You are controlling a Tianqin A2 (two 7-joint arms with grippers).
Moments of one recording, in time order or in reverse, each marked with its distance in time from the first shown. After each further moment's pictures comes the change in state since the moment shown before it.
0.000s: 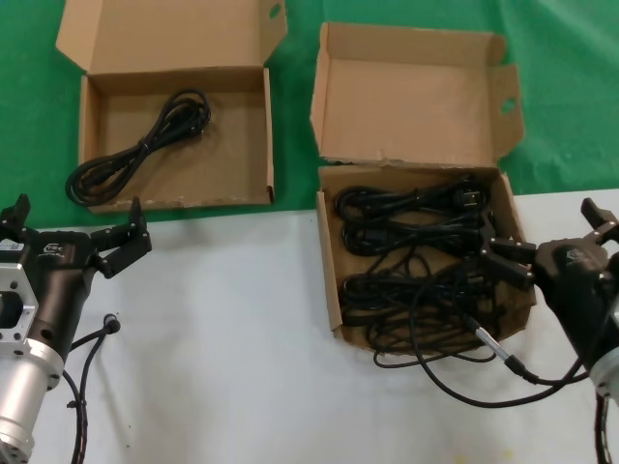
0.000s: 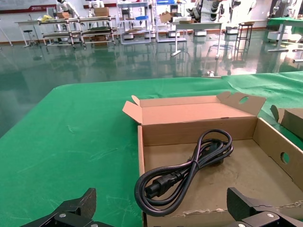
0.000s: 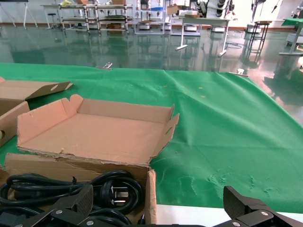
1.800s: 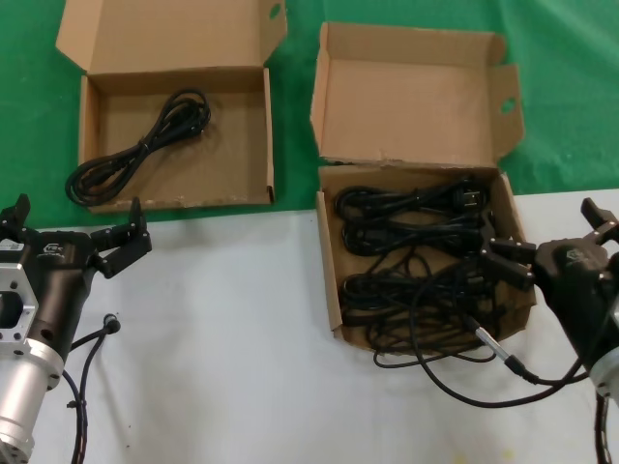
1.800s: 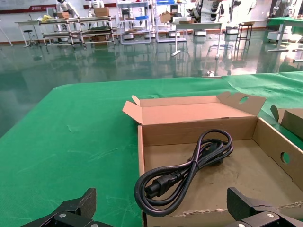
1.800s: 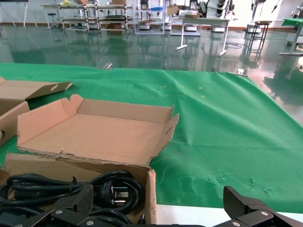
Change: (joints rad) left arm 0.000 0.000 0.000 0.000 0.000 0.000 0.000; right arm 0.000 0.000 0.000 0.000 0.000 0.000 0.000
